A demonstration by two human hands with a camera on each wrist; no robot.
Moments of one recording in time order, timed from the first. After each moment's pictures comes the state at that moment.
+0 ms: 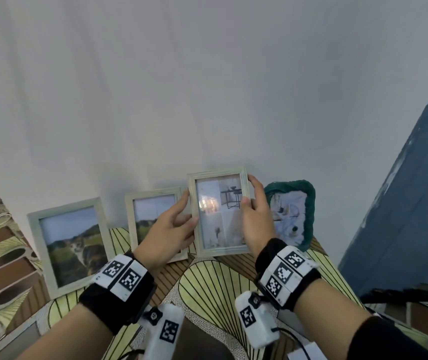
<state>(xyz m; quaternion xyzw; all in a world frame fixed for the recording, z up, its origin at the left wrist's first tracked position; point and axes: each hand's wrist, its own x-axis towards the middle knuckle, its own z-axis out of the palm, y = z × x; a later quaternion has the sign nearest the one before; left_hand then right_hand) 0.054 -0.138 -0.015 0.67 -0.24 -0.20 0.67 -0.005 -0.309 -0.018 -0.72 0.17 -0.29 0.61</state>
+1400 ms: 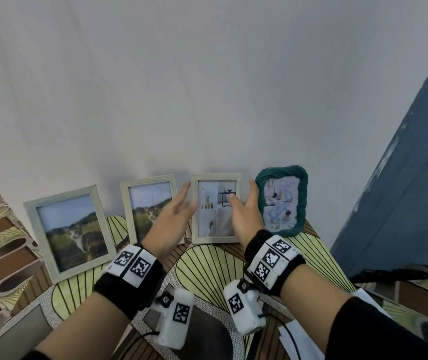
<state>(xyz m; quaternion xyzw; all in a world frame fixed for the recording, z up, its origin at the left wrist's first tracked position) 0.037 -0.148 -0.016 0.74 -0.21 -0.17 0.61 -0.010 -0.299 -0.029 -0.71 0.25 -0.22 0.62</state>
